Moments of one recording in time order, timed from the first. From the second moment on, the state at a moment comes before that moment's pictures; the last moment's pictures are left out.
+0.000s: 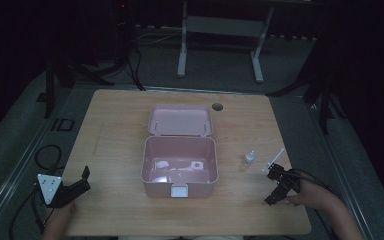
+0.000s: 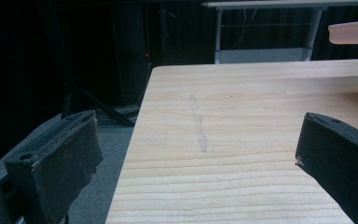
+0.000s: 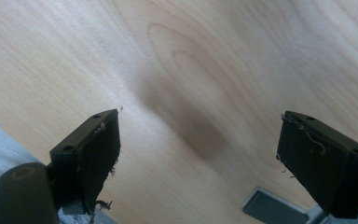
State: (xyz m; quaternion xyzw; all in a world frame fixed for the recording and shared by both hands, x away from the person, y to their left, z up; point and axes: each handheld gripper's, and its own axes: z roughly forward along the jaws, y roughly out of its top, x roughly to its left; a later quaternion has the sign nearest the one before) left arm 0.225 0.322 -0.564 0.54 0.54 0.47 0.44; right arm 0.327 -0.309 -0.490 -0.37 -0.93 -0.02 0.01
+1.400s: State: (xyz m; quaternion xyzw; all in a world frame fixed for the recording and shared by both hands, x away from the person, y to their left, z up) left arm 0.226 0.323 -0.564 0.55 0.54 0.46 0.44; right arm 0.438 -0.247 -0.478 -0.39 -0.92 -0.02 0.01
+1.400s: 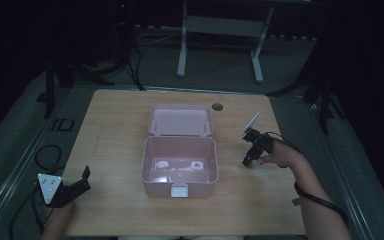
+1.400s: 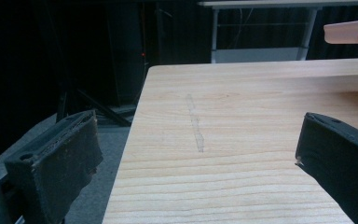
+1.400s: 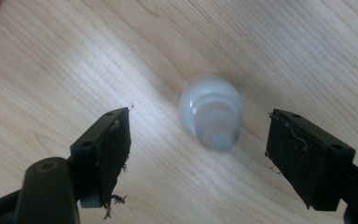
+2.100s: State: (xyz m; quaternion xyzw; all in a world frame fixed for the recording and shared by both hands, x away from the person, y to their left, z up) left arm 0.226 0.323 -0.564 0.55 0.54 0.46 0.44; right arm 0.447 -0.237 -0.497 -0.33 -0.95 0.02 0.01
